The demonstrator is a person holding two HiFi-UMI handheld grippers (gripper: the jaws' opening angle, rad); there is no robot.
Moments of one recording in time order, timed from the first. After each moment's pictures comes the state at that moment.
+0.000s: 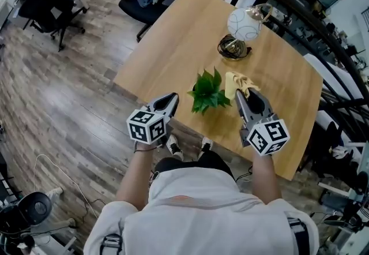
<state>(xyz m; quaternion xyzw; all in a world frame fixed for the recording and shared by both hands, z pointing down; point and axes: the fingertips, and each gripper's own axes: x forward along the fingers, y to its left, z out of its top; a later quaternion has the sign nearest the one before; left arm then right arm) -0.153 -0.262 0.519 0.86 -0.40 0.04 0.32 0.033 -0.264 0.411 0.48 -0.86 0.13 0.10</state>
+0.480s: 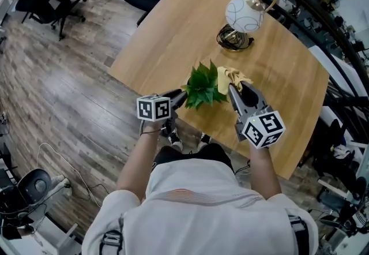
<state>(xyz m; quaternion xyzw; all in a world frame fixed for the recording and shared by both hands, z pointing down) -0.096 -0.272 0.624 0.80 -0.35 0.09 0.49 0.043 -0.284 0.451 0.44 -0.87 0.18 0.12</state>
